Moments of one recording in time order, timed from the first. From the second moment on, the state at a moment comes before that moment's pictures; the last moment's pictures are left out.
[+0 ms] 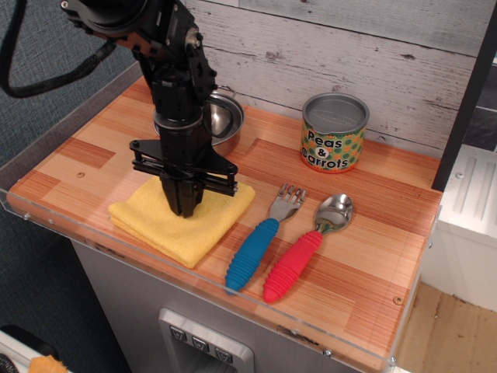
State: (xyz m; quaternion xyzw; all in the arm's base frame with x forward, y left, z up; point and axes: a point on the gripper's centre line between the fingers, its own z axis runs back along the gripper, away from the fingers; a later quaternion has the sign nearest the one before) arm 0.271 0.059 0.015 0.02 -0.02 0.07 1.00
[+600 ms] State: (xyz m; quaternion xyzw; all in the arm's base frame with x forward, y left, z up) arm 0.274 0.050 0.020 0.02 -0.01 0.08 1.00
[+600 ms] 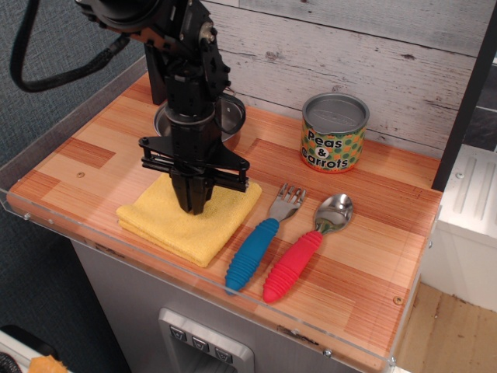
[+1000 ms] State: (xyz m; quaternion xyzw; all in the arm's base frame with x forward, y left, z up) arm 0.271 0.048 0.021 0.02 0.00 0.08 1.00
